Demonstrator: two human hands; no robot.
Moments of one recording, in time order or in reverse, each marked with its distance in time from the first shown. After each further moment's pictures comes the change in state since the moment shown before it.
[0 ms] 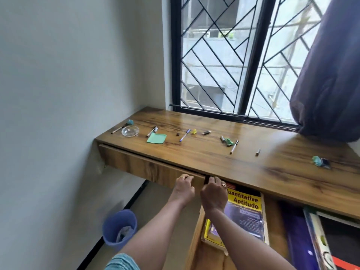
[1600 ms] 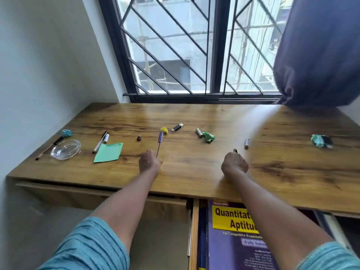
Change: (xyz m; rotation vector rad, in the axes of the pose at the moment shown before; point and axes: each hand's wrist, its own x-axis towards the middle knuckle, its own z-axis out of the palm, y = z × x) left_hand 0.268 -0.002 0.007 -0.024 0.126 -0.337; right_hand 0.249 0.092 0.029 -0.157 -0.288 0.560
